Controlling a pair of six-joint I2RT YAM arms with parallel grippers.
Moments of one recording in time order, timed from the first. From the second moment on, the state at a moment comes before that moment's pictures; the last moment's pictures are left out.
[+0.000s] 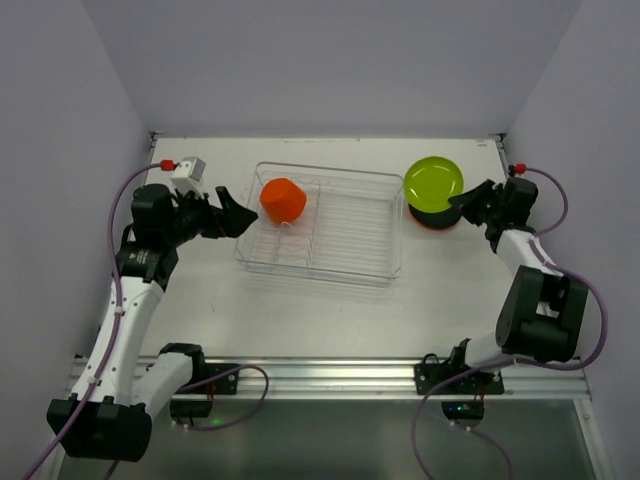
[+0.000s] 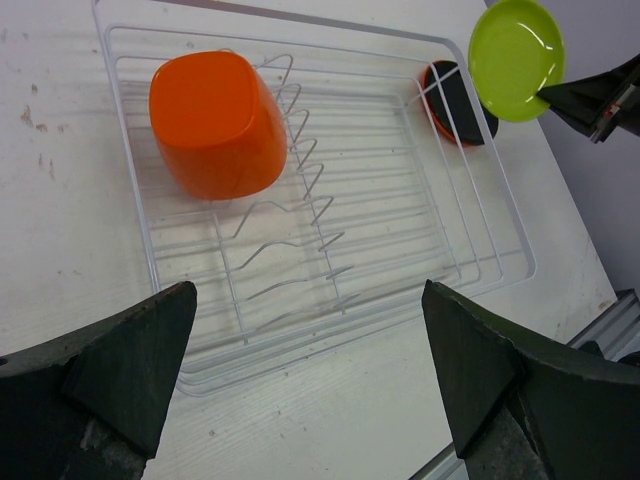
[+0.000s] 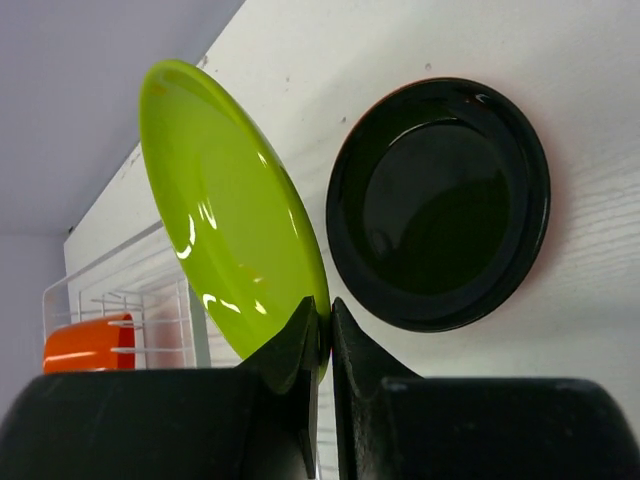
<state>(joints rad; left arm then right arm) -0.06 0.93 0.92 -0.38 0.52 -0.33 -0.27 1.47 0.85 0.10 -0.41 0.67</state>
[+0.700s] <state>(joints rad) -0.06 0.92 0.92 -0.38 0.54 -0.33 -0.34 1.66 0.83 0.12 -0.42 0.73</state>
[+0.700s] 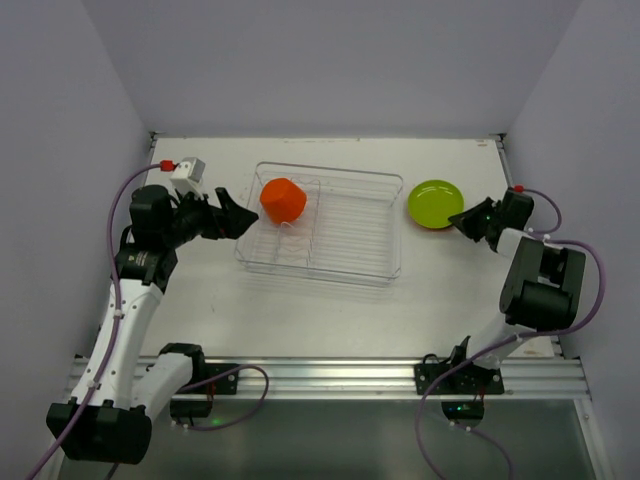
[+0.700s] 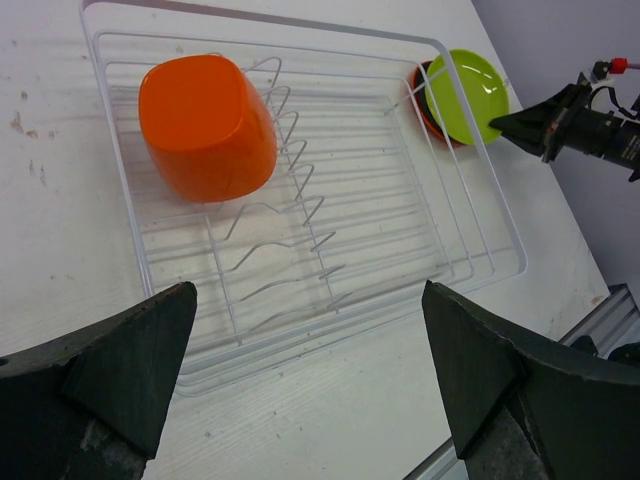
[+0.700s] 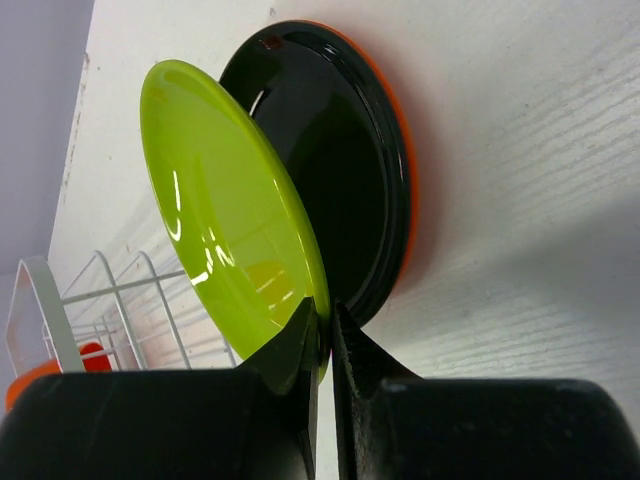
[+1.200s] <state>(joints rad) -0.06 0.92 0.92 -0.38 0.54 -0.33 -0.34 1.73 0.90 0.10 -0.43 0.75</state>
